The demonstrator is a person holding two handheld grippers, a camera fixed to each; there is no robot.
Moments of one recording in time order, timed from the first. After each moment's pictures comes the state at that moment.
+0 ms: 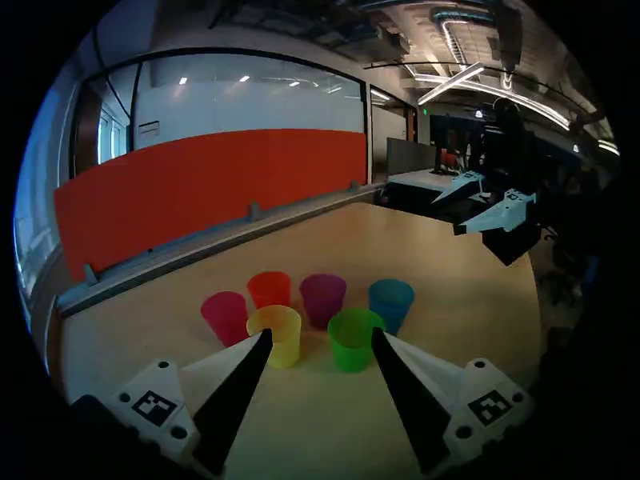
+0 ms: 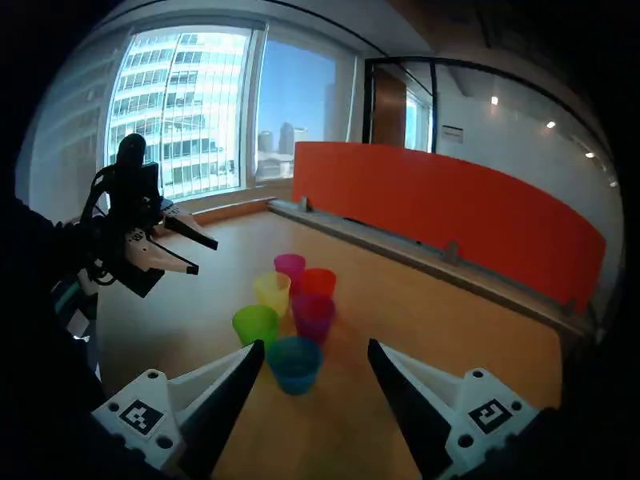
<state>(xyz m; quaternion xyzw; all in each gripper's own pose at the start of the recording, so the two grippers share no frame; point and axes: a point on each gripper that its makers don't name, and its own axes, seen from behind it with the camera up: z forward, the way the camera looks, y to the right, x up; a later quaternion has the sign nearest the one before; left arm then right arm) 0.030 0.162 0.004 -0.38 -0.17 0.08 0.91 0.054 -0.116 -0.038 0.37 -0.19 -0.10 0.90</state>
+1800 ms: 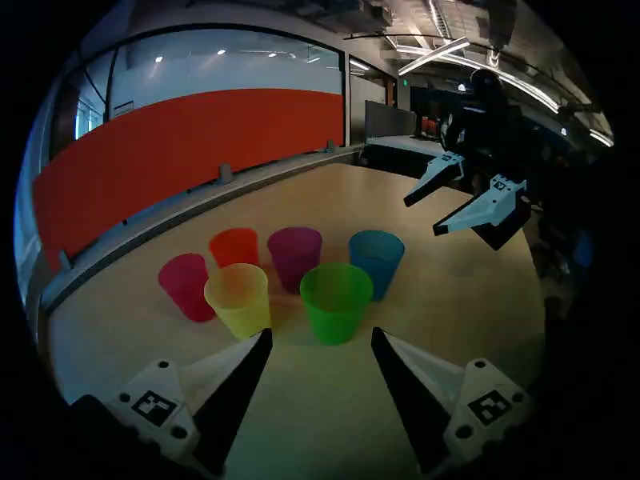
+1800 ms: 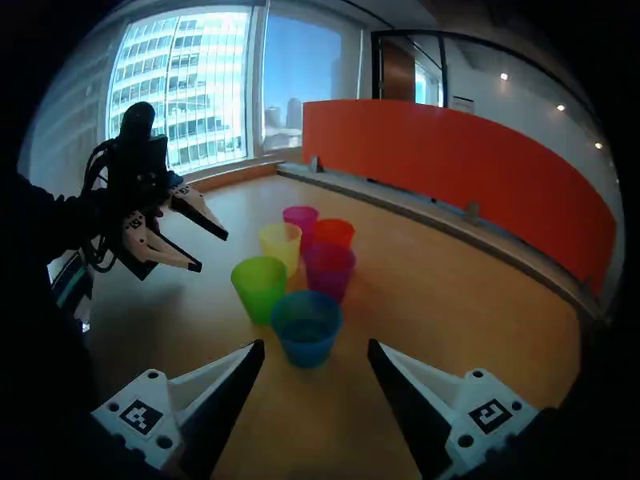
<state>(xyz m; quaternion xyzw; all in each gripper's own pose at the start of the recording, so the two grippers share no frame) -0.037 0.186 -0.005 -0.42 -0.23 0.12 0.87 -0.026 -0.131 -0.039 0.38 -0.25 -0.12 0.88</state>
